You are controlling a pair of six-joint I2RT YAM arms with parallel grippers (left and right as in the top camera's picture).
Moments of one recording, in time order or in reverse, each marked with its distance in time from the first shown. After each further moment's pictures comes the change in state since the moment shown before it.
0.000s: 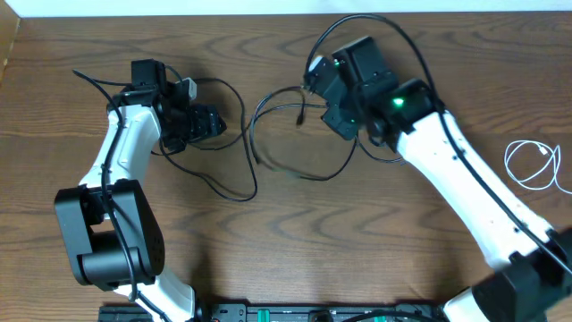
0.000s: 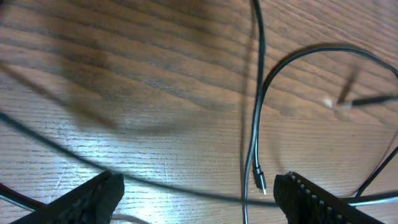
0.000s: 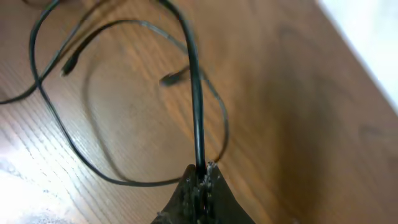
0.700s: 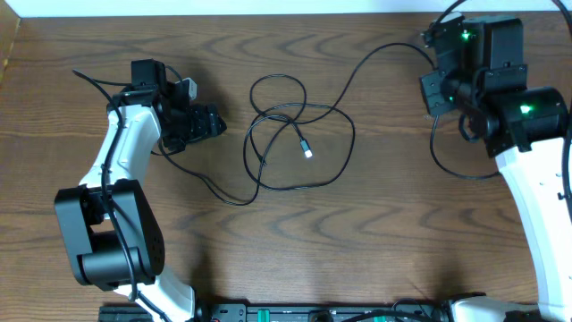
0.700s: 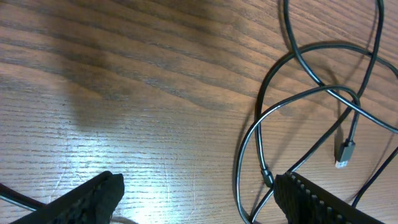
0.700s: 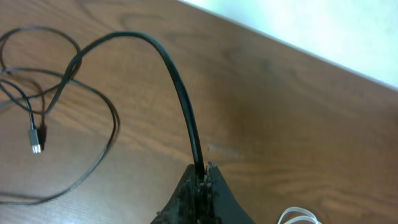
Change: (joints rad) left arm 0.000 0.000 0.000 0.000 0.000 0.000; right arm -0.346 -0.232 -0.001 -0.076 0.083 0.196
